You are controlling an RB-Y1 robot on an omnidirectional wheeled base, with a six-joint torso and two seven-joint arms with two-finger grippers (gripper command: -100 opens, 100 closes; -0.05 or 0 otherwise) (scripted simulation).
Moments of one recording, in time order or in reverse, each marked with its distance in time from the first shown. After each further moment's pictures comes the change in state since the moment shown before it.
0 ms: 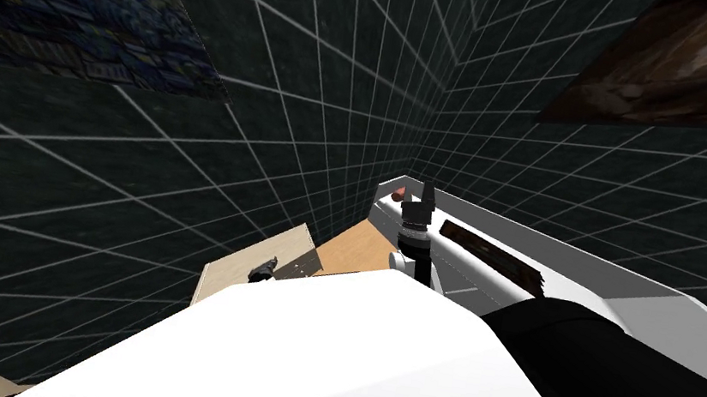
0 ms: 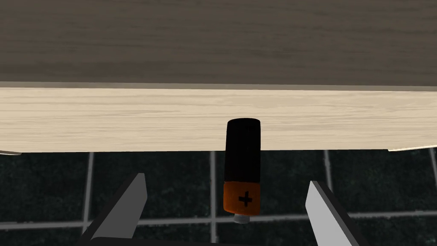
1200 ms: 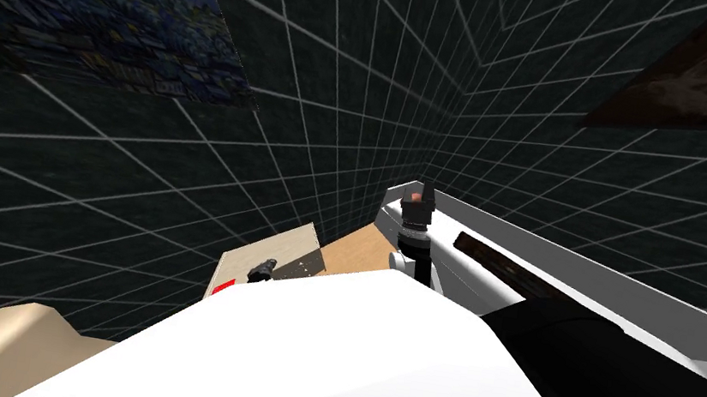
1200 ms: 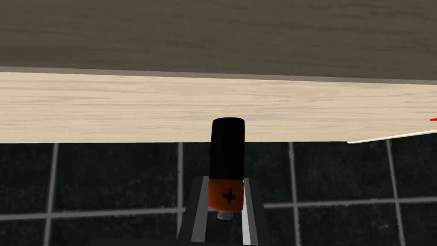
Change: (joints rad) left arm 0.040 -0.019 -0.085 -0.093 -0.045 0.037 0.083; right arm 0.001 0.000 0.000 0.000 0.000 0.000 0.000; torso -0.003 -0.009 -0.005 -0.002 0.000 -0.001
